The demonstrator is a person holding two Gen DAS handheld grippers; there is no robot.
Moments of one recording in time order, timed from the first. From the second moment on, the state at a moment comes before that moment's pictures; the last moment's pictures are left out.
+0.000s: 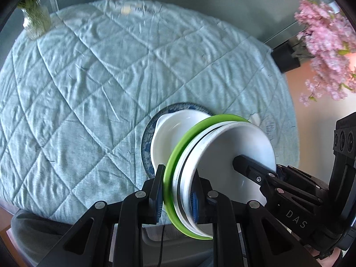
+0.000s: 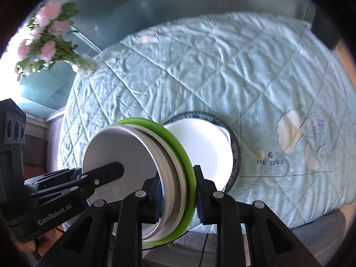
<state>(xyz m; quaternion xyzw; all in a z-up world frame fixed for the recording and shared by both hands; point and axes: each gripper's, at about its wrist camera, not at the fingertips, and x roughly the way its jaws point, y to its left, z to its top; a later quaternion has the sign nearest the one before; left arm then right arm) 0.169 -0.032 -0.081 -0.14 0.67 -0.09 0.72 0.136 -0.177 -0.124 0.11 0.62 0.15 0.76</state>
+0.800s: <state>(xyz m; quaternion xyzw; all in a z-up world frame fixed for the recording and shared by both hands) 0.203 -0.049 -0.173 -0.14 0.70 -0.10 0.69 0.167 -0.189 -0.202 0.13 0.66 0.13 0.73</state>
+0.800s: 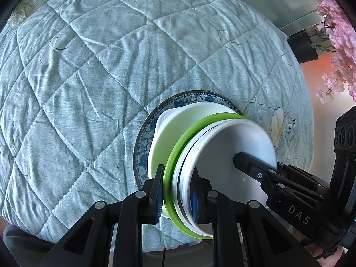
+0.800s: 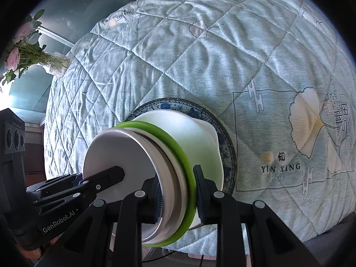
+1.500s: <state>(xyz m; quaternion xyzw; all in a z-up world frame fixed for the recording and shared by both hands) 0.197 -0.036 -0.129 -0.12 0.66 -0.09 0.74 0.164 -0.195 -0.166 0.12 0.61 0.13 0.77</state>
